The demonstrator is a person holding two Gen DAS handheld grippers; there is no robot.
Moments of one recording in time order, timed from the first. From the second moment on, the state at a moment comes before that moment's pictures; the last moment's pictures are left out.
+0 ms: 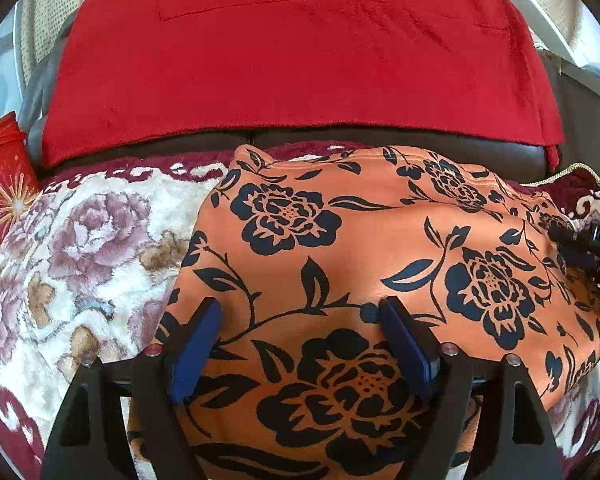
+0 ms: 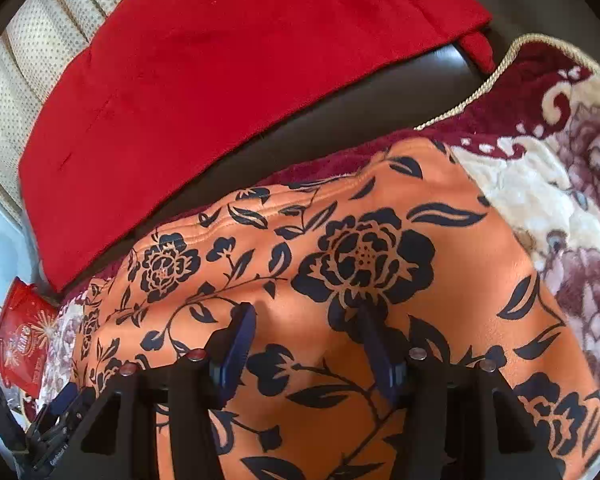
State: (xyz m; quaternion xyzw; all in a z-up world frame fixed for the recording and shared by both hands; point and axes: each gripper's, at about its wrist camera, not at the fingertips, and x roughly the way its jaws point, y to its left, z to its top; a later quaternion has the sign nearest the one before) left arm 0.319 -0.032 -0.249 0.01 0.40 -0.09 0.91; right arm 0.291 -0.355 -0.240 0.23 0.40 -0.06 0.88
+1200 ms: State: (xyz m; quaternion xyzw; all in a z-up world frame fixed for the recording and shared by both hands) left arm 0.324 -0.028 -0.244 0.04 0.44 -0.09 0.89; right arm 0.233 -0.368 -0.235 0.30 0.41 0.00 0.86
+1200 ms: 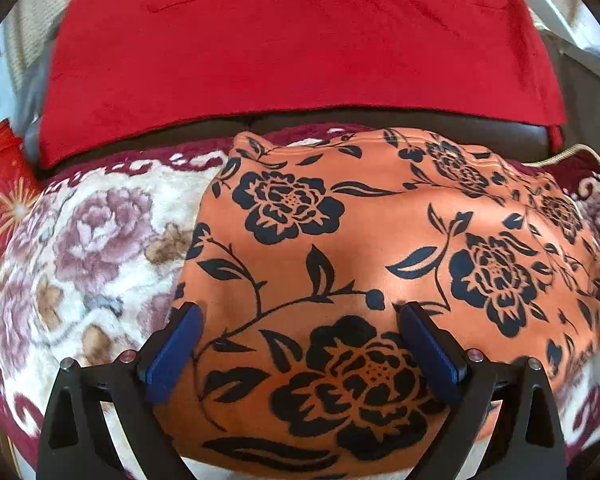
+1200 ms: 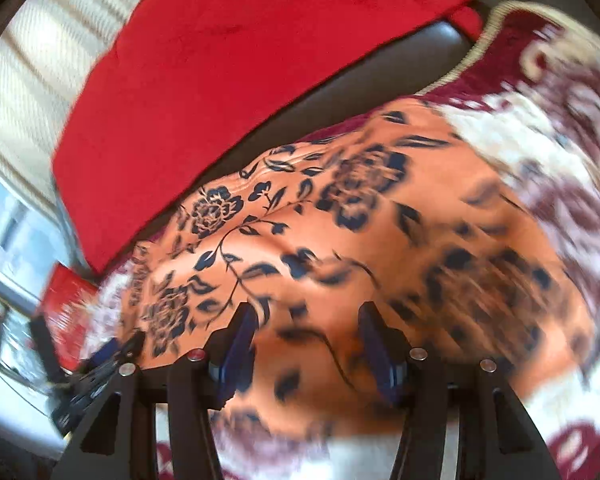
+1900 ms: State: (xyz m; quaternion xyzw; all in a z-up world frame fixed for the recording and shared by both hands) left arm 0.350 0.010 -0.253 0.04 0.45 0.02 0.89; right arm 0.188 -0.452 -0.292 0.57 0.28 -0.08 0.77
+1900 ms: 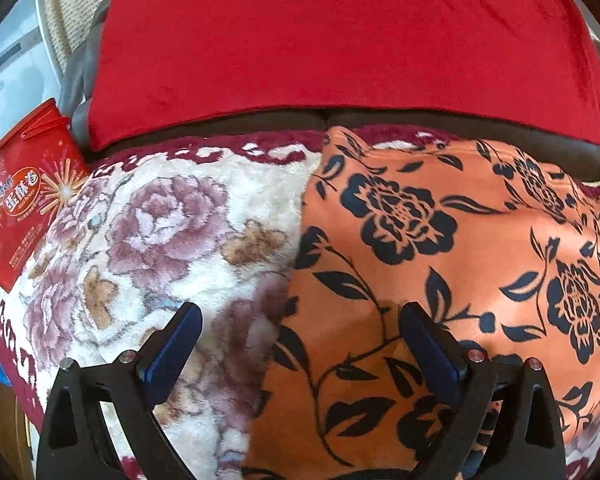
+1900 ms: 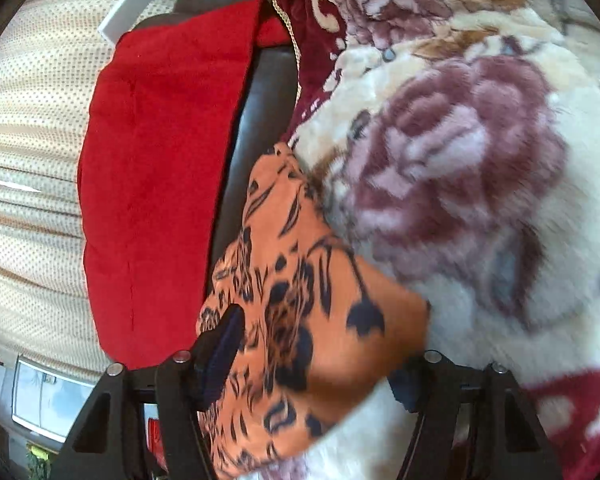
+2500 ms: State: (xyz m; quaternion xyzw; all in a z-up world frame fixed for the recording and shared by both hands) left arm 0.373 0.105 -0.223 -0.04 0.43 0.13 0.89; right arm 0.274 -0.298 -0.155 0.41 0.27 0.02 0.87
